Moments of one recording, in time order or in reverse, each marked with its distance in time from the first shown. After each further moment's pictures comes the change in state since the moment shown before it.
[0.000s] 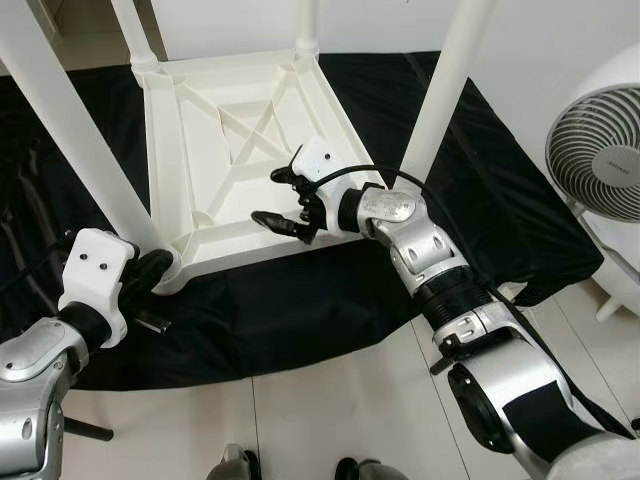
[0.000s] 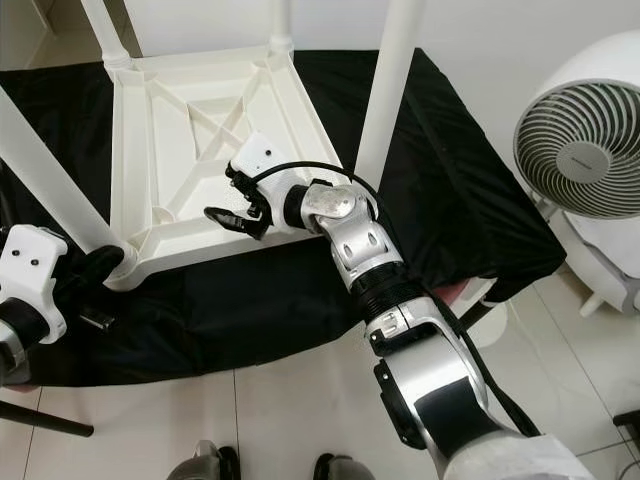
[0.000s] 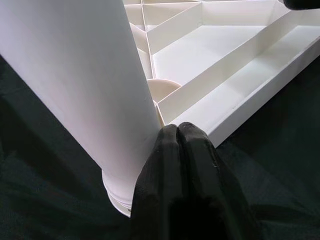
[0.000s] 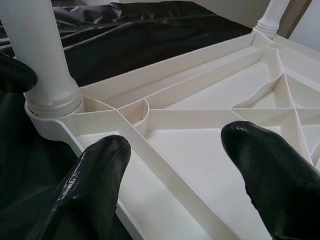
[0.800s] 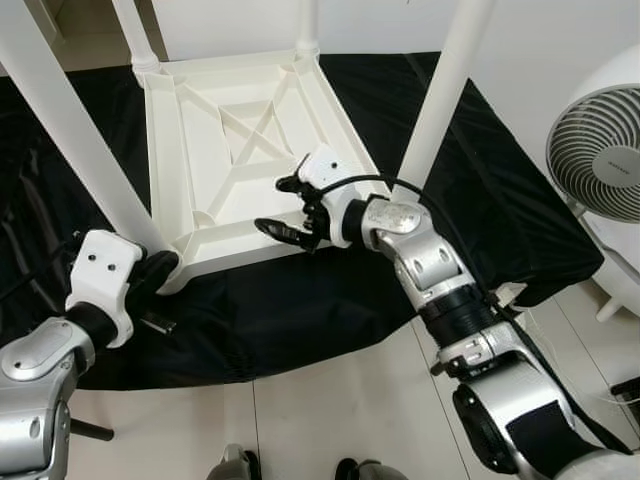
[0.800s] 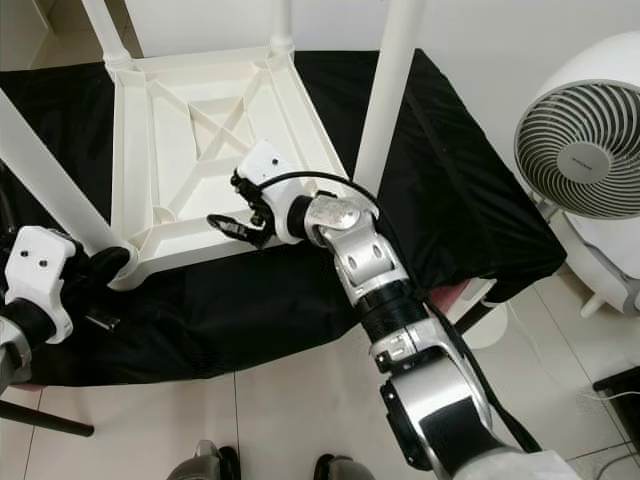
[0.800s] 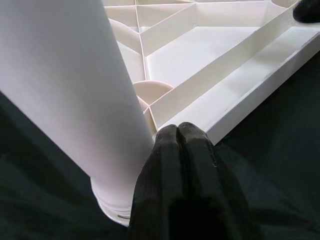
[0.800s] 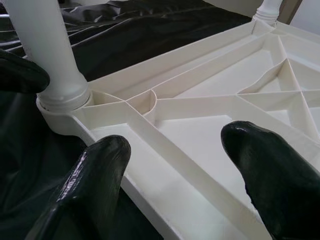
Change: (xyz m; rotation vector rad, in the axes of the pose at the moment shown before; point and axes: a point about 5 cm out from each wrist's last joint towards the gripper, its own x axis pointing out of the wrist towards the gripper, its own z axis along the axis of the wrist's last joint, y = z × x) left arm 0.004 -0.005 -0.001 -0.005 -0.009 -0.015; right arm -0.011 0.010 -0.007 0.055 0.021 -0.011
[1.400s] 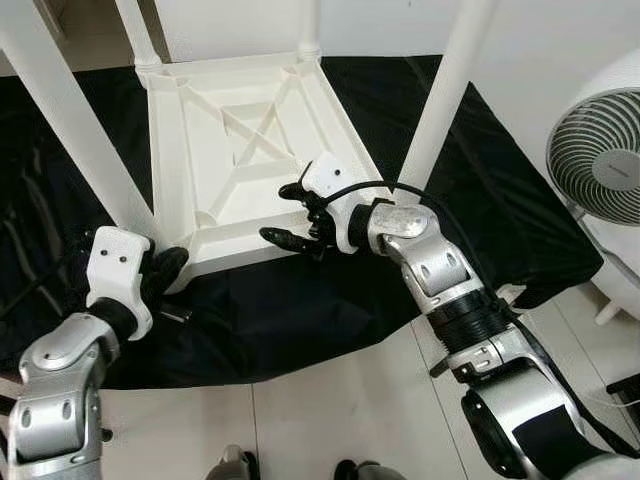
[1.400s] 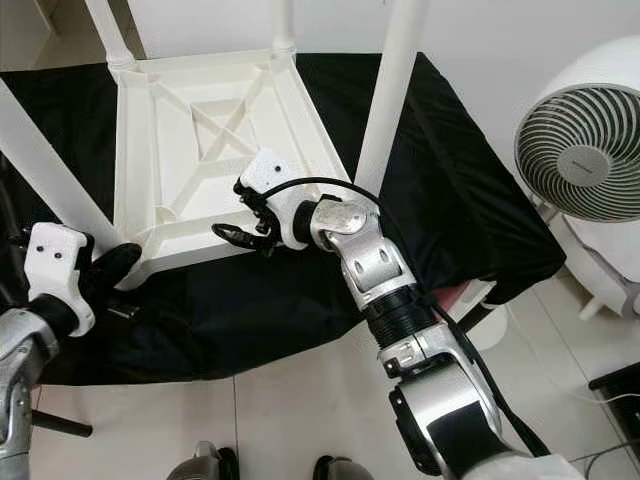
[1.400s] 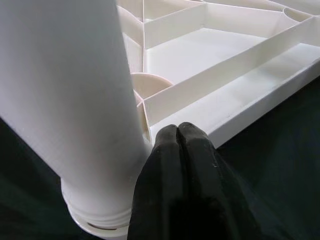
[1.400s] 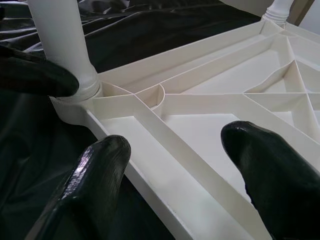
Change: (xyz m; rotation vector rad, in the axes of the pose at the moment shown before) left arm 0.016 -0.003 -0.010 -0.141 0.001 0.049; right arm -0.005 0.001 0.002 -0.041 0.017 0.023
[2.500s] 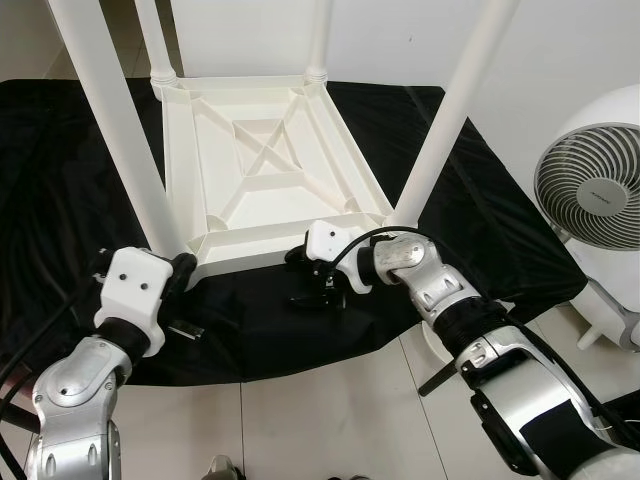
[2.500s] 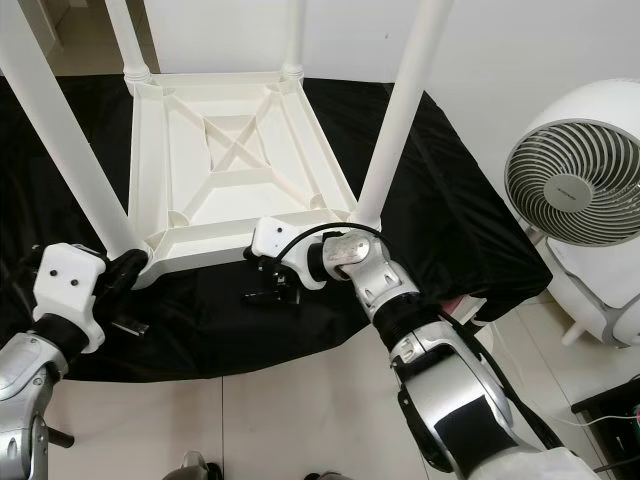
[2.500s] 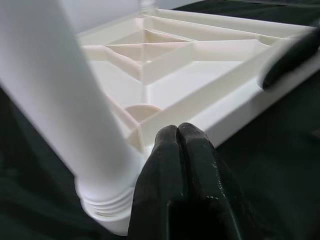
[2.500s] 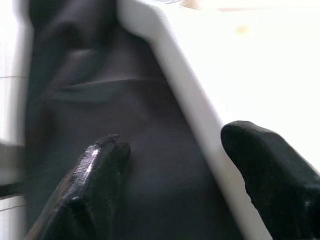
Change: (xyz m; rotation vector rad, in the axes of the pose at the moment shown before) left arm -0.016 -0.031 0.004 0.185 -0.078 0.022; right arm 0.008 0.014 -0.053 -0.183 0.140 0.250
